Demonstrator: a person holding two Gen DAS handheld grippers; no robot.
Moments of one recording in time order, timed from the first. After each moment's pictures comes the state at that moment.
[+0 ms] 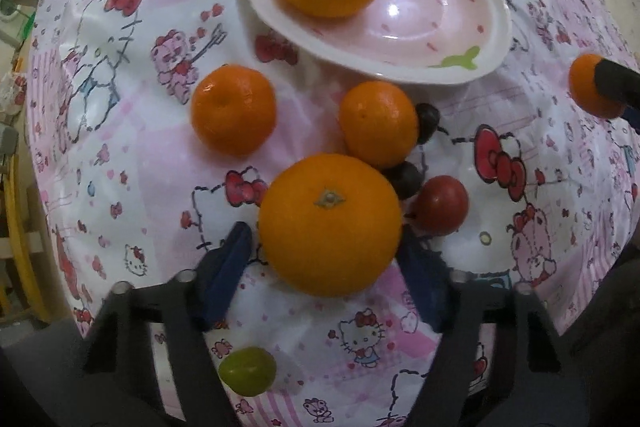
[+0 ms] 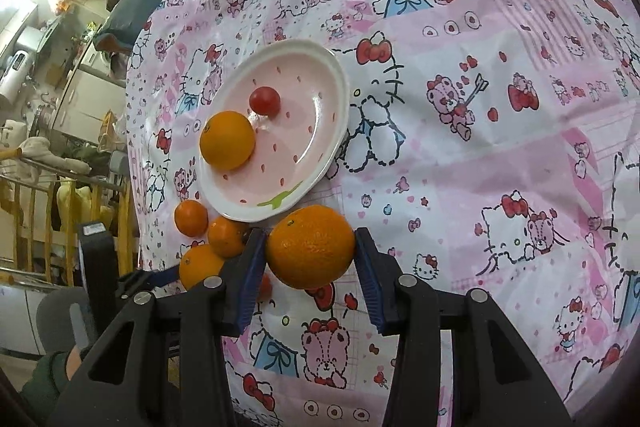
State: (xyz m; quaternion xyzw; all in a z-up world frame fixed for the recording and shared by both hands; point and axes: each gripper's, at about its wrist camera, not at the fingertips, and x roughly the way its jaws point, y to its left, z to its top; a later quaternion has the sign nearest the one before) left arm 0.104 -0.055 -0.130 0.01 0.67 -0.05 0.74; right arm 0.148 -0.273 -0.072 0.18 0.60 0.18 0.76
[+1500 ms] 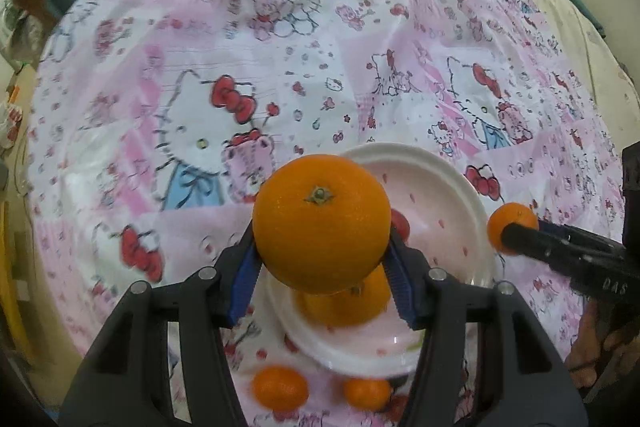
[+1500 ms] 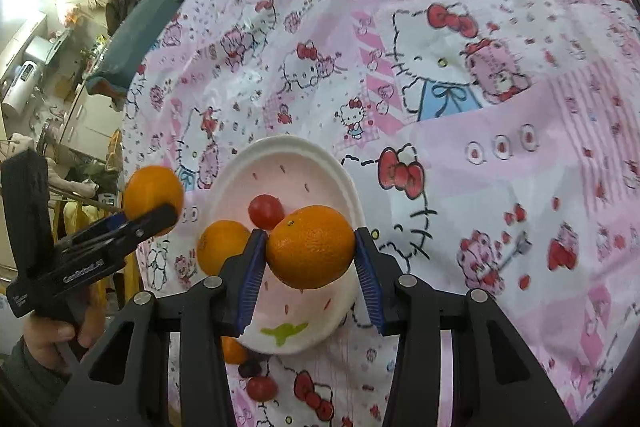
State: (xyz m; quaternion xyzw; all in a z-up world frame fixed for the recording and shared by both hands) left arm 0.271 -0.029 -0.068 -0.04 0.58 -0.06 0.81; right arm 0.260 -0.262 -0.083 0.18 0.58 0.20 0.77
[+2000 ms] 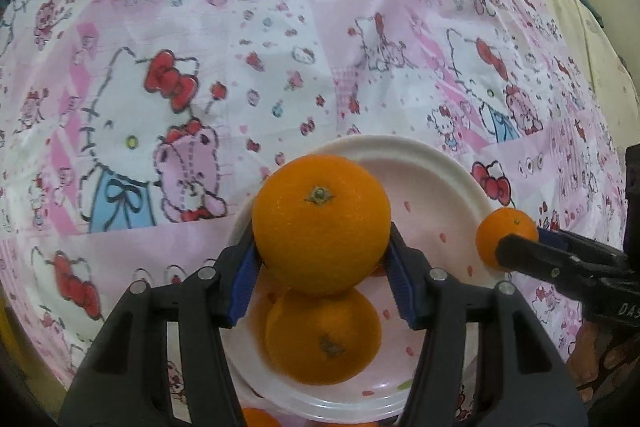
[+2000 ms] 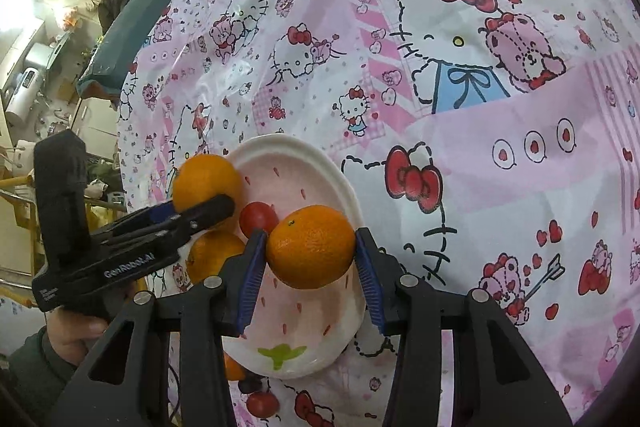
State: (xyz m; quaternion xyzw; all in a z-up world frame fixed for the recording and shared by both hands) left arm 0.297 -0.048 -0.112 -0.05 0.61 -0.10 0.78; right arm 0.276 -0.259 -0.108 0.21 0.59 0.21 0.75
